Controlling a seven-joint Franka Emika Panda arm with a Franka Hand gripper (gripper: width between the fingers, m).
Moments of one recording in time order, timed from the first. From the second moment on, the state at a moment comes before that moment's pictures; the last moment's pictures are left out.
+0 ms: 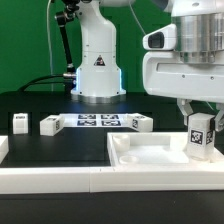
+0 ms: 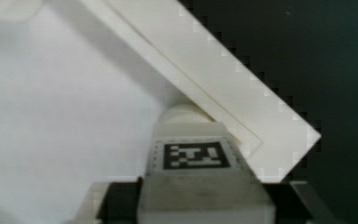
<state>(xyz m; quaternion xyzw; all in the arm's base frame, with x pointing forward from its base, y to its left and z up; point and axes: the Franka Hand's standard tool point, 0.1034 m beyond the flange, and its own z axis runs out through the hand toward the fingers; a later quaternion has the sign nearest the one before) 0.625 0.122 0.080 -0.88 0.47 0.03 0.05</state>
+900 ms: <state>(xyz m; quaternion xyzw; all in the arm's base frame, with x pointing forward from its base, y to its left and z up) 0.626 0.125 0.080 -0.80 0.60 0.04 0.05</state>
